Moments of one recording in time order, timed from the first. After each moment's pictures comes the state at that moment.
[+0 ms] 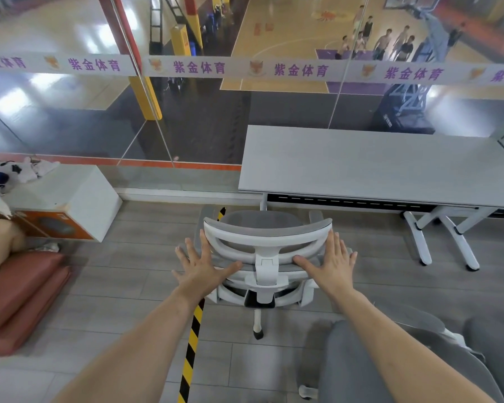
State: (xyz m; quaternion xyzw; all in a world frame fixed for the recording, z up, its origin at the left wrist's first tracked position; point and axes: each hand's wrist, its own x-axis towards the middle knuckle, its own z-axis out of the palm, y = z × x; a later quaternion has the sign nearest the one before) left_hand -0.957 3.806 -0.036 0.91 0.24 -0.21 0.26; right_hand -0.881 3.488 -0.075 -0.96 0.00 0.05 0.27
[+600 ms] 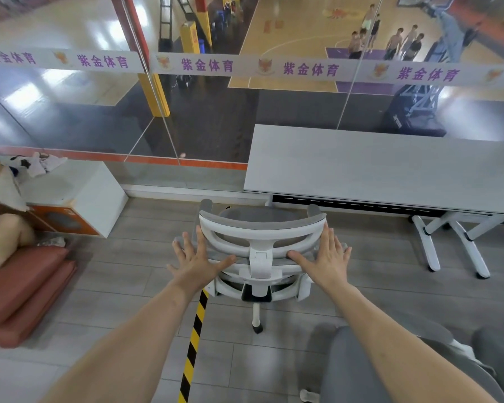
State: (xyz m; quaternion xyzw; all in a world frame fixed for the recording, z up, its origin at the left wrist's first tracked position) left_hand -0.941 3.828 -0.034 0.91 0.25 -0.22 0.25; right_hand -0.856 3.514 -0.067 -0.96 -0.02 0.06 0.26
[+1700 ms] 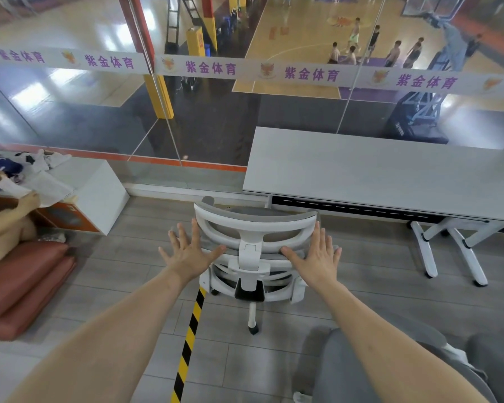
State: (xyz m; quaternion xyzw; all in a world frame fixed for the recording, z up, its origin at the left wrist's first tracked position) left_hand -0.936 3.837 -0.037 0.93 0.24 -0.20 0.18; right_hand -0.860 3.521 -0.069 -0.97 -0.03 0.09 0.24
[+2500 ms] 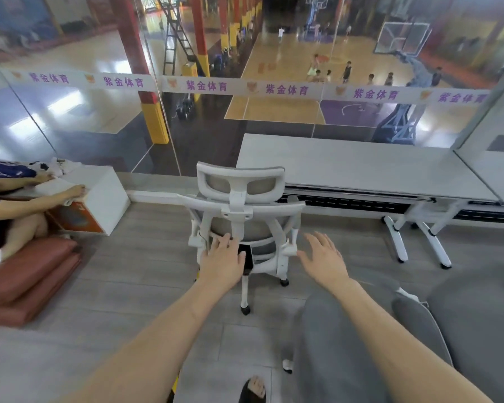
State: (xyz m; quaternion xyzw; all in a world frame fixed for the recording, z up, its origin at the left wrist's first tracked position) left_hand -1.148 3.668 0.005 0.99 0.10 -0.05 0.13; right_hand -1.077 3.406 -0.007 -0.97 -0.11 0.04 0.21
